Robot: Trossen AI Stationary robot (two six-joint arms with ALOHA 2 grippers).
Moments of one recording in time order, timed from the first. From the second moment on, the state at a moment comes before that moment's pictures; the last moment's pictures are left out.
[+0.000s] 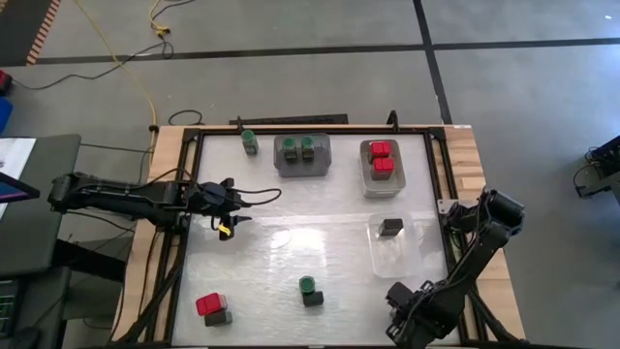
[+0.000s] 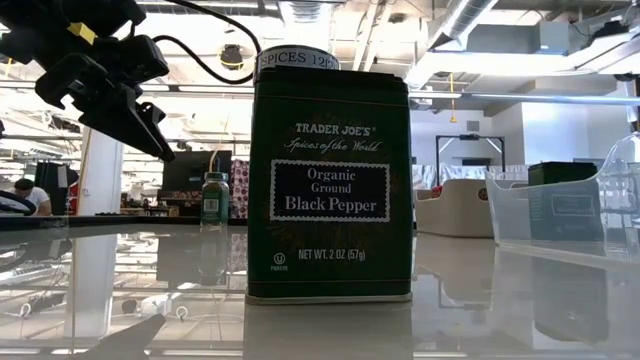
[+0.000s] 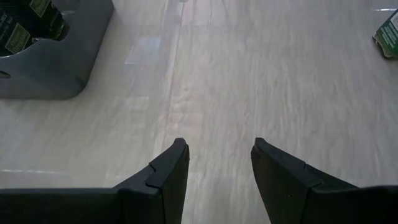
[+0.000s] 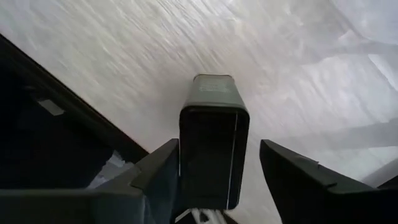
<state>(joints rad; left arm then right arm) 0.01 0.75 0.43 -0.35 -0.11 -0.02 0.94 1.81 1.38 -1.04 -0.02 1.73</state>
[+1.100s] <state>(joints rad) 0.01 0.75 0.43 -0.35 -0.11 -0.02 0.85 1.81 1.62 -1.53 -0.03 1.02</state>
